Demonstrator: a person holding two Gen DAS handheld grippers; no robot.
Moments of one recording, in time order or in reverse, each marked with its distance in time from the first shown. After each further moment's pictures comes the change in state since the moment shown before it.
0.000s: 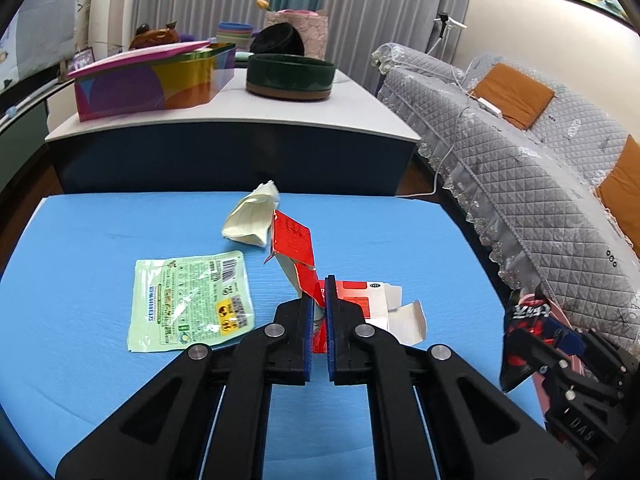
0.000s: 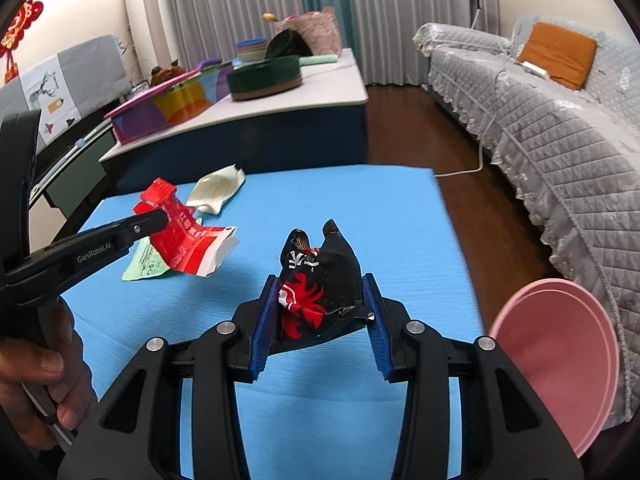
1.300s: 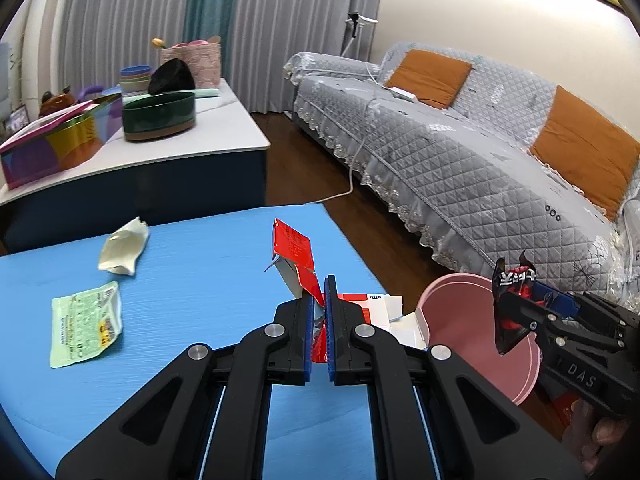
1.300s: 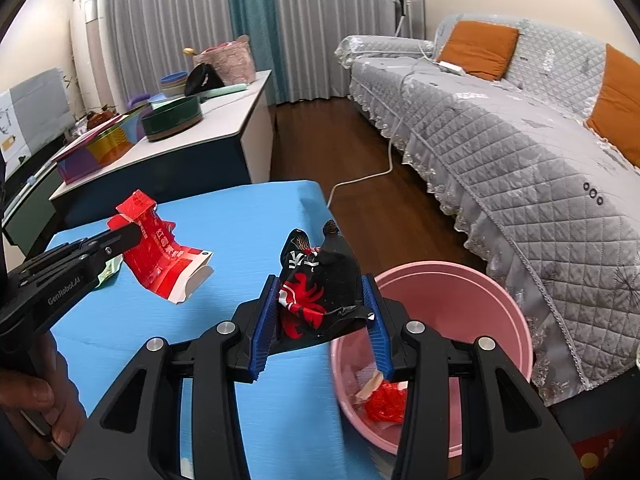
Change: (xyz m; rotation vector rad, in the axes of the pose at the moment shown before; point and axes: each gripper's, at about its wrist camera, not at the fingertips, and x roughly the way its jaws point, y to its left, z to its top) left arm -0.013 -0.126 -0.021 0.200 -0.057 -0.181; right arm -0.068 -0.101 -0.016 0.117 -0.053 -0.204
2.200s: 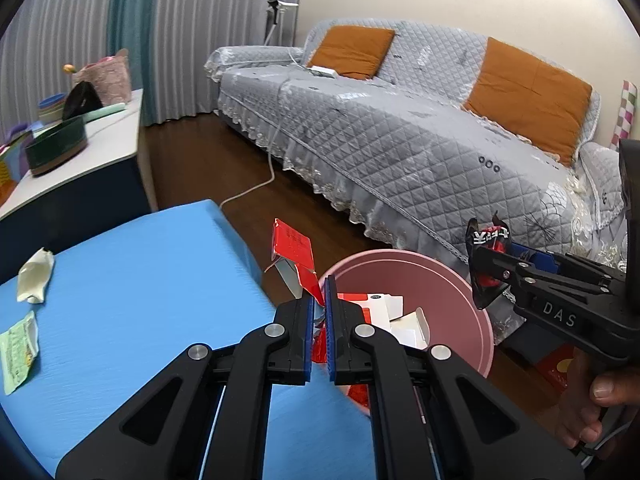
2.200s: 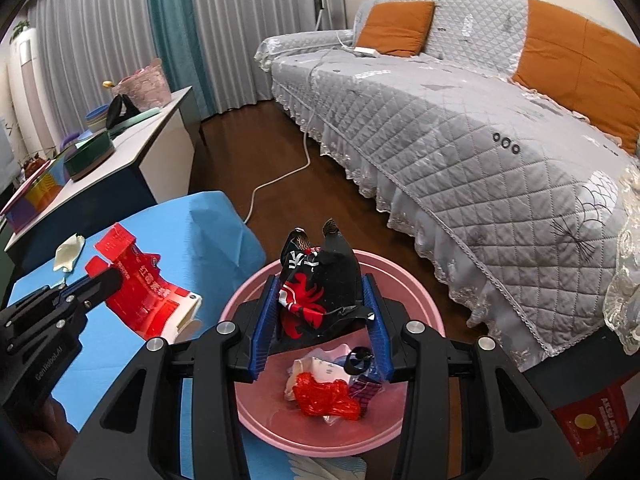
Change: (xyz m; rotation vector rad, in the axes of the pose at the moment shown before) left arm 0.031 -0.109 -0.012 0.172 0.049 -0.169; right arm -0.012 -0.108 -0.014 0.170 0.001 -0.163
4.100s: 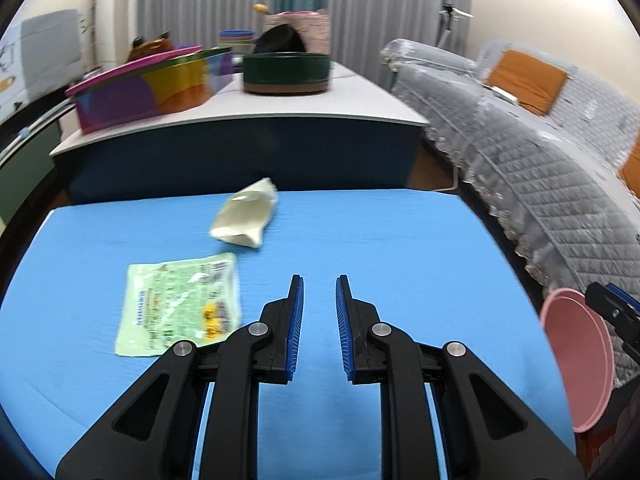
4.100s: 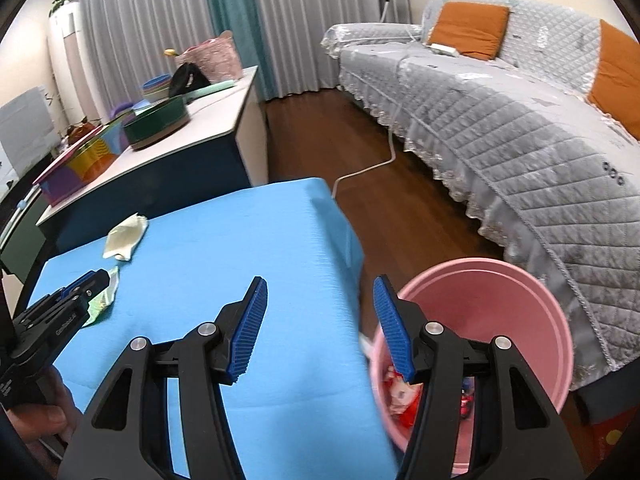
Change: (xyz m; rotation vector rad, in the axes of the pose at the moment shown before) left arm -0.044 0.217 -0.039 -0.339 0.020 0.464; right arm 0.038 0.157 0.001 -0.099 0.036 0.172
